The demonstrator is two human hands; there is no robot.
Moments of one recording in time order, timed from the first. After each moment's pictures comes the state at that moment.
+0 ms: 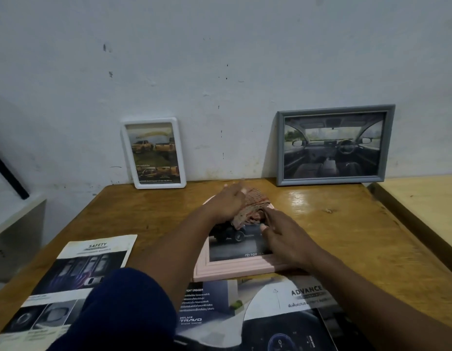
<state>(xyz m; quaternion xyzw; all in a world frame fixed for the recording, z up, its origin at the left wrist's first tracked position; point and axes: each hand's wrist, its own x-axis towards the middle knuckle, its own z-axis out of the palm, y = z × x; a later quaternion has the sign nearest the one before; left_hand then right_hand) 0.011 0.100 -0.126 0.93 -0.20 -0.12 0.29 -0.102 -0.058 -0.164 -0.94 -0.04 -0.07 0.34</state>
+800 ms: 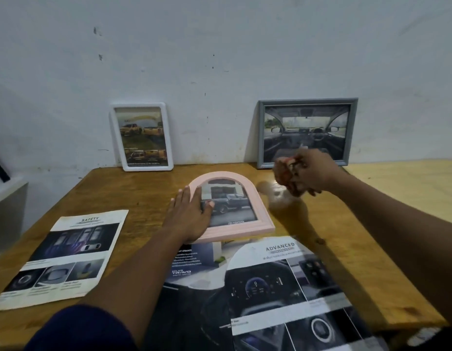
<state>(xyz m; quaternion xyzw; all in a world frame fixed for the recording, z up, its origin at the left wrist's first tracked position) -0.056 0.163 -0.177 0.98 -0.14 -0.01 0.14 -0.121 -0.138 -0.066 -0.96 0.11 -0.10 0.25</state>
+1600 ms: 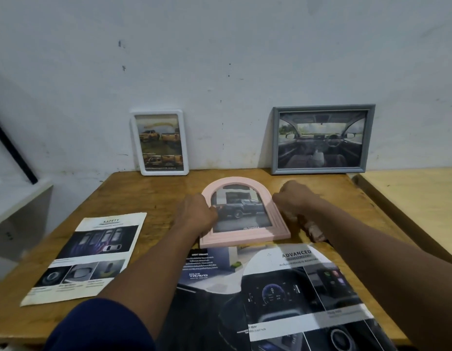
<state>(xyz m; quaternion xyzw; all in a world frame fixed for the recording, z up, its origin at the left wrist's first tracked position) -0.065 0.165 -0.145 0.97 0.01 0.01 0.26 -0.113 -0.063 -0.093 -0.94 0.17 0.05 0.30</state>
